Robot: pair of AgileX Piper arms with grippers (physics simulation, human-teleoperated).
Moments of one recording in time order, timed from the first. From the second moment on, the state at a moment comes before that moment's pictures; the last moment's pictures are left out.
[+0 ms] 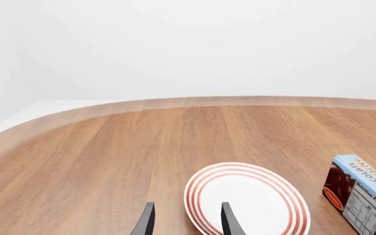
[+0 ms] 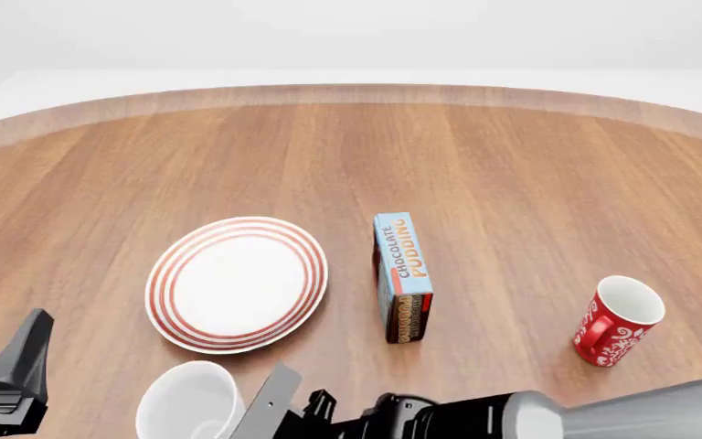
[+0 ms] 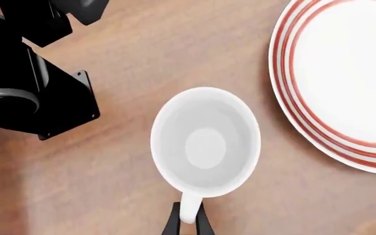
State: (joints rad) left arm 0.00 0.00 0.00 0.00 0.00; right arm 1.28 1.73 -0.84 0.04 0.13
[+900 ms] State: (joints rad) left arm 0.00 0.00 0.00 0.00 0.00; right arm 1.23 1.61 -0.82 0.07 0.02
